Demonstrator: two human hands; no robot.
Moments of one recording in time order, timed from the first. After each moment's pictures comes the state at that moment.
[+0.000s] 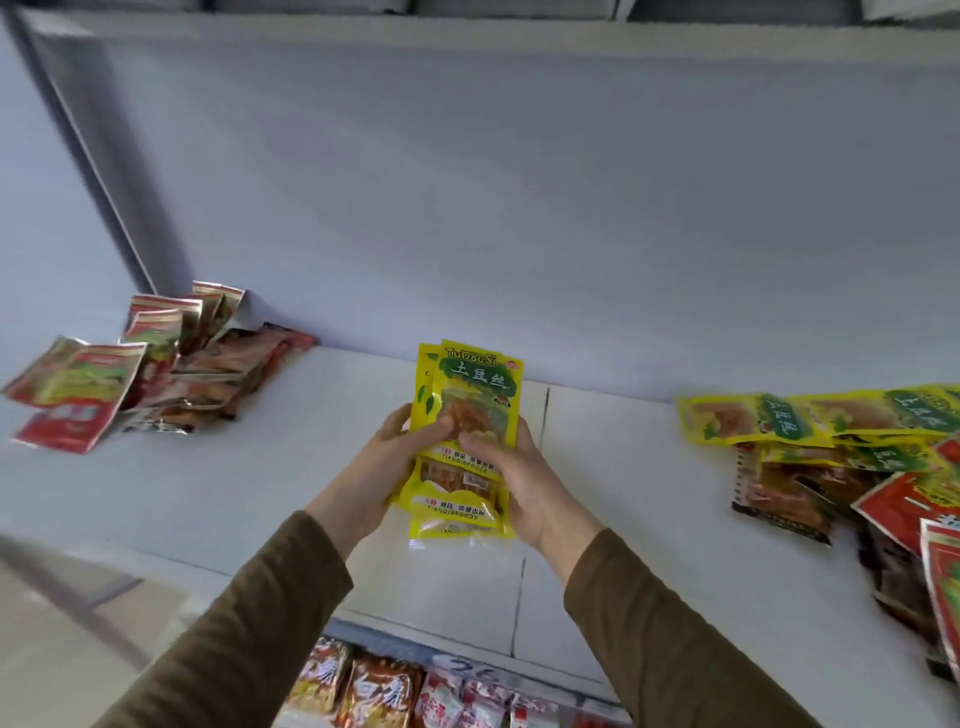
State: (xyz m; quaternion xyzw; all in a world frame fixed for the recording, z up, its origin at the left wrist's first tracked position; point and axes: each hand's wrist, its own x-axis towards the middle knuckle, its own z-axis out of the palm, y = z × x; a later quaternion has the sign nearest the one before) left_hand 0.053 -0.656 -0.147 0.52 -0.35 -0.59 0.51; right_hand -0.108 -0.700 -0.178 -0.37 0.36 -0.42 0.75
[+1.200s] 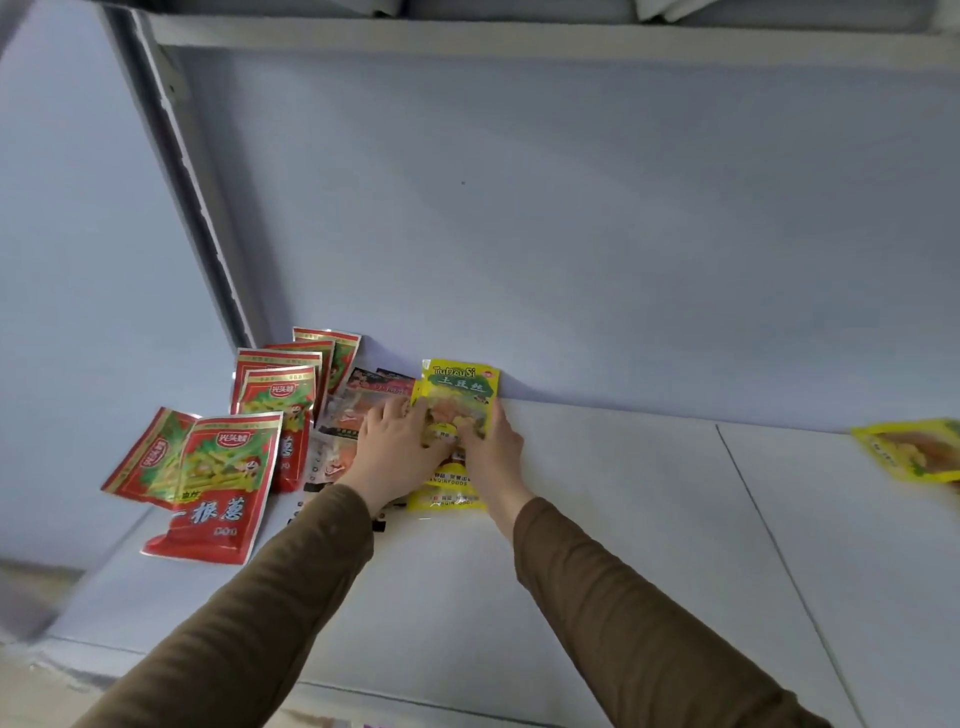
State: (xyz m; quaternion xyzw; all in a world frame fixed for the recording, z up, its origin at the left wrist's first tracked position) left_hand 0.341 -0.774 -0.172 0.71 -0.68 -0.11 0.14; right_hand 0.209 -0.805 -0.212 -0.57 0.59 -0.42 0.39
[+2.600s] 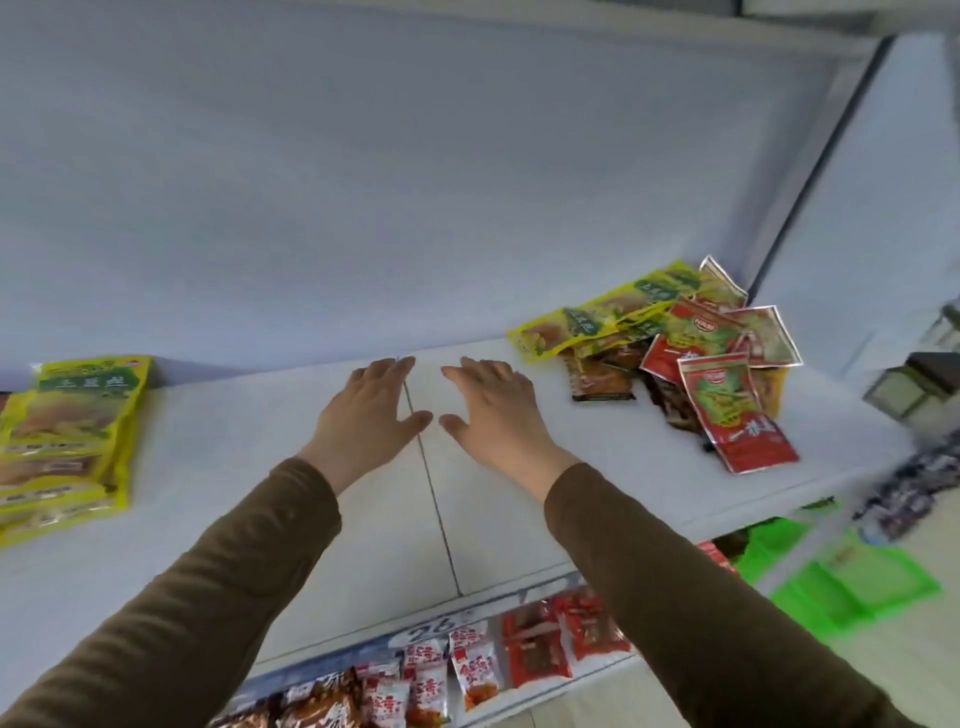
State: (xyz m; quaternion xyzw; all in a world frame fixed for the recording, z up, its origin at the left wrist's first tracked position) left_hand 0.000 -0.724 -0.150 0.52 -0.83 -0.11 0.16; right_hand -0.175 -0.671 -0.149 -0.71 0.69 -0.14 -0.01
